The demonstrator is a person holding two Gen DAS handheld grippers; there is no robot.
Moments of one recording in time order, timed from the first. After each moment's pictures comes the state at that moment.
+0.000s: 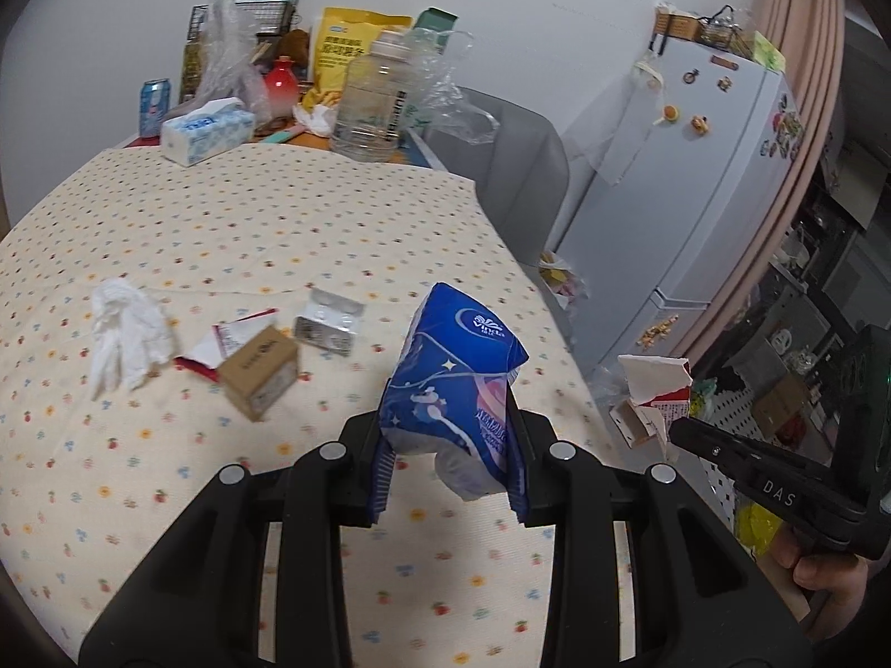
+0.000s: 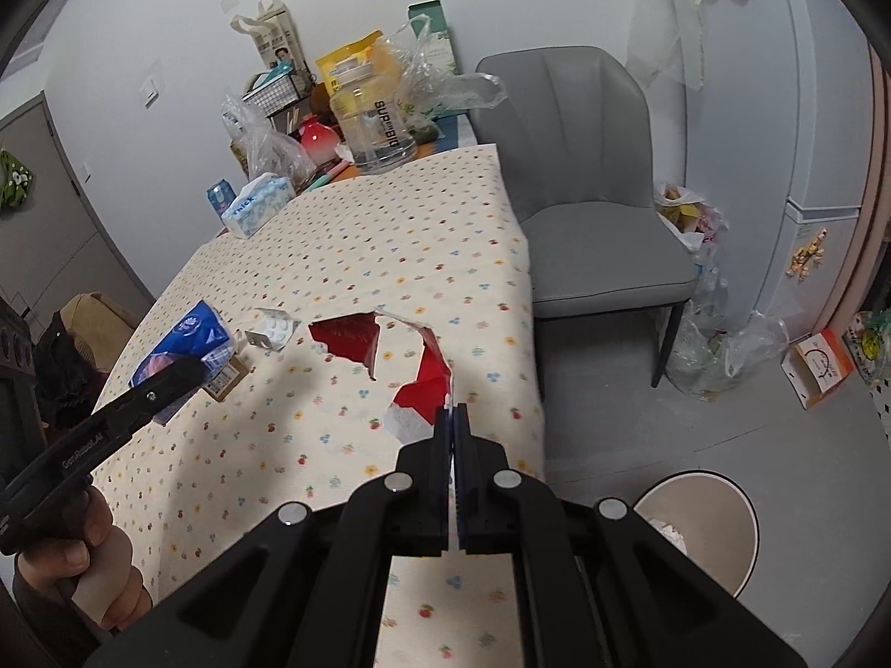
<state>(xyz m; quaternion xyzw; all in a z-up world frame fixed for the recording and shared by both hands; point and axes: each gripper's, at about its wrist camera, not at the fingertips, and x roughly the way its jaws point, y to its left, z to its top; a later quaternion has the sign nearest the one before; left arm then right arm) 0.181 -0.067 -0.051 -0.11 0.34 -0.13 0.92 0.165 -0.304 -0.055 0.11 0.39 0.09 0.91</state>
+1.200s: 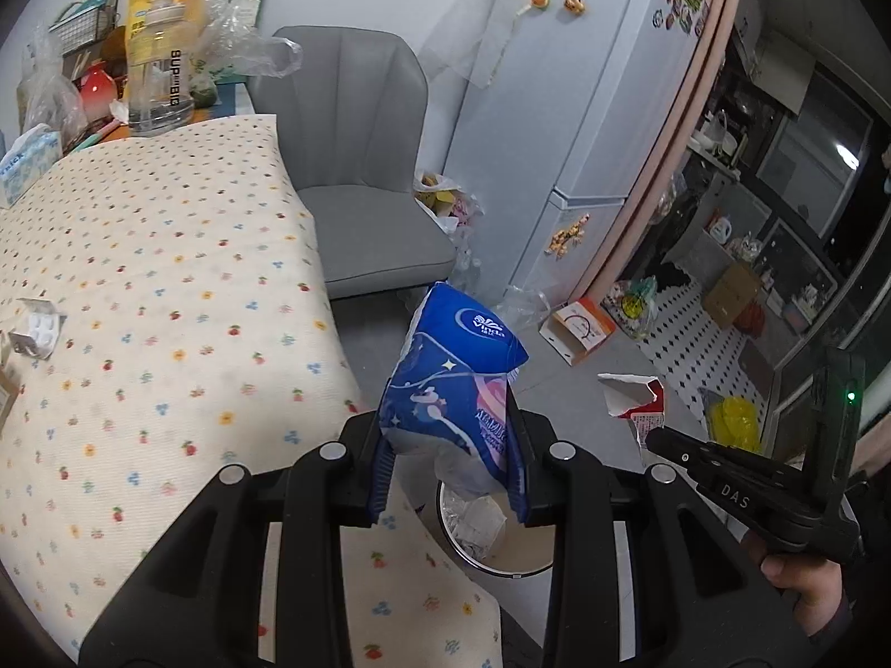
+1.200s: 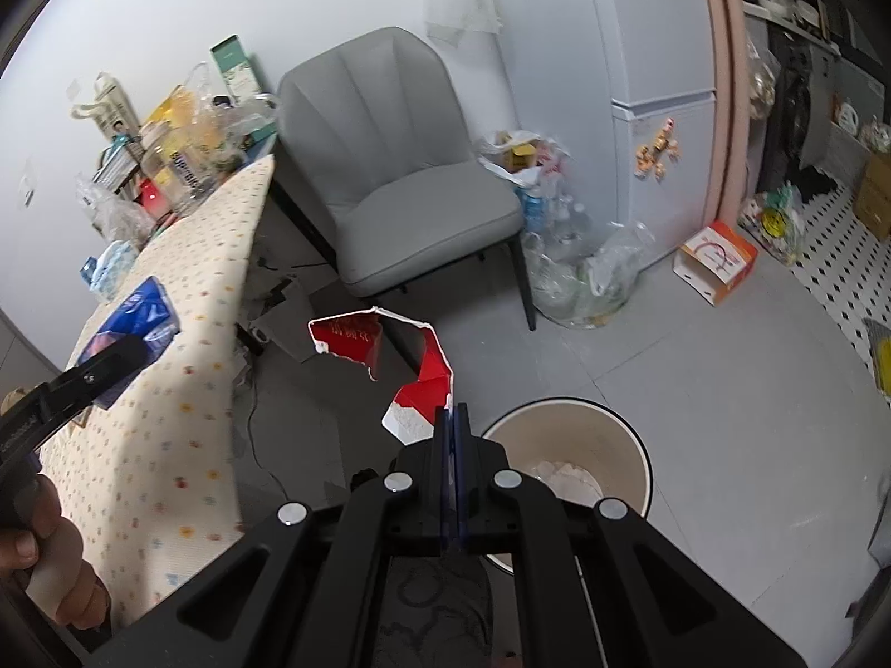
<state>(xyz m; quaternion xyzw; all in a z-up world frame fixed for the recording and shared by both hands) 0.199 -0.258 -0.081 -0.03 0.39 -0.25 0.88 0.109 -0.498 -0.136 0.20 0.41 -0.06 0.89</state>
